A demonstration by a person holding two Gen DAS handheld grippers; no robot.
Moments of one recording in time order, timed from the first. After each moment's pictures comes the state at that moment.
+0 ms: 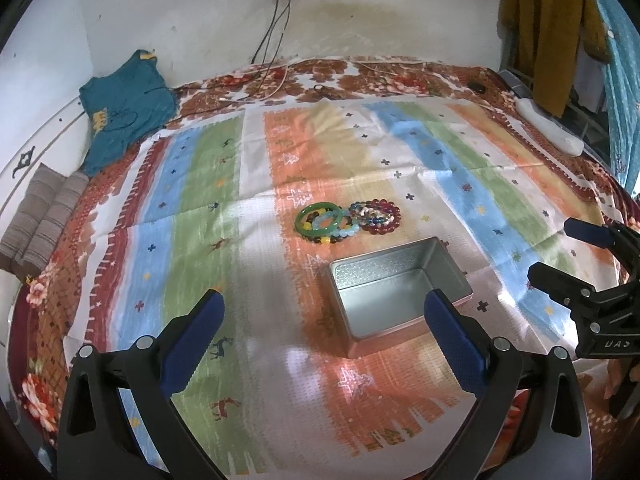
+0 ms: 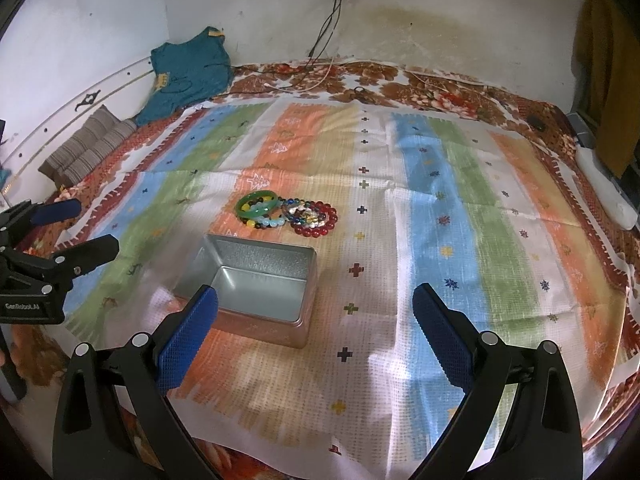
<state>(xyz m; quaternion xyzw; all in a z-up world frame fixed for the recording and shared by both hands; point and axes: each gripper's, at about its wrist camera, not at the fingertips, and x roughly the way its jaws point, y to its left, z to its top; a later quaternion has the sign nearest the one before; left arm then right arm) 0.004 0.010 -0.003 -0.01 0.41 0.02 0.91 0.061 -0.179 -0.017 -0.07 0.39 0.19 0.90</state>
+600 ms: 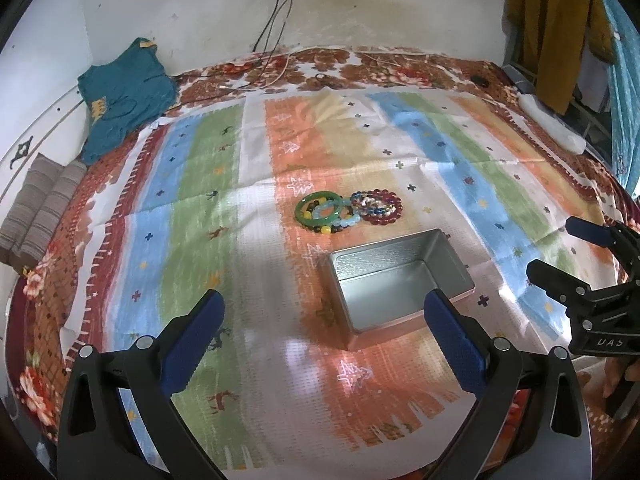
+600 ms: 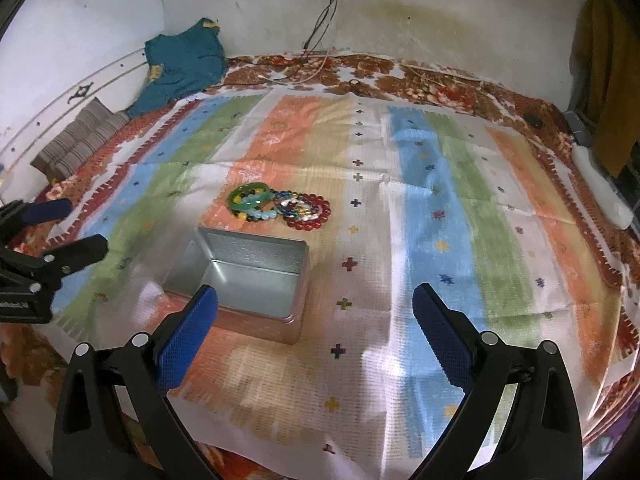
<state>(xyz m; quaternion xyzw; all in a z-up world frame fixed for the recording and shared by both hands) 0.008 0.012 -0.008 -0.02 0.43 0.02 0.90 0.063 -0.173 -0.024 -0.10 0.40 0.18 0.89</state>
